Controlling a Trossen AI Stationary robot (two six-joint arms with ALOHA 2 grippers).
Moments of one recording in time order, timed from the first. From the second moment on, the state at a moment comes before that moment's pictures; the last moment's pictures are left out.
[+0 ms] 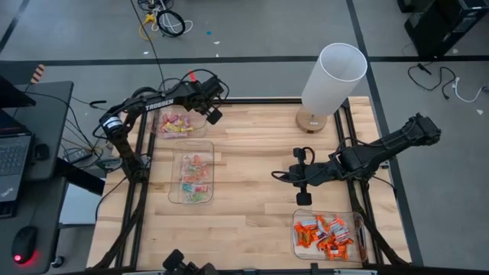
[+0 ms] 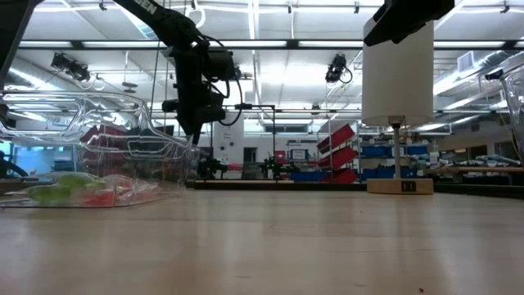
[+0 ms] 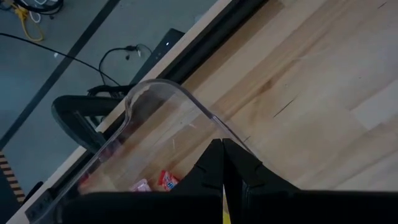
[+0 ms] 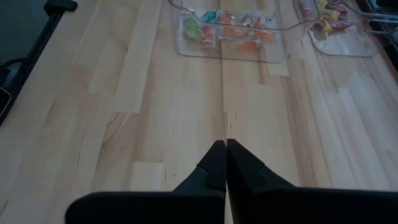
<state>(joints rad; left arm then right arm) 0.64 1.72 1.37 -0.87 -0.37 -0.14 0.36 1.19 0.93 -0.48 0.31 0.18</state>
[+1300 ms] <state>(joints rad) 0.59 1.72 1.37 -0.86 -0.31 -0.11 0.36 1.19 0.93 -0.48 0.31 0.18</state>
